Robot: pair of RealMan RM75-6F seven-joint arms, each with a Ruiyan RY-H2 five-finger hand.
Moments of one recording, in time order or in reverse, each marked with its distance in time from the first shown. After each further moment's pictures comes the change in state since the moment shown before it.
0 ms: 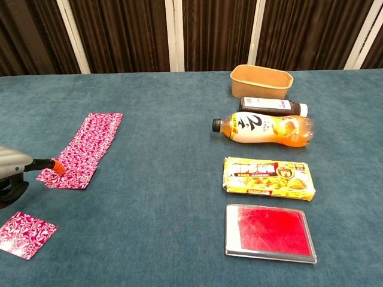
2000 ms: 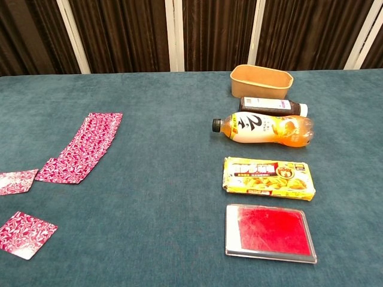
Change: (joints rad) left arm 0.116 0.197 0.099 0.018 0.066 0.176 -0.157; right arm 0.001 0.002 -0.006 -0.014 -0.007 -0.002 -0.007
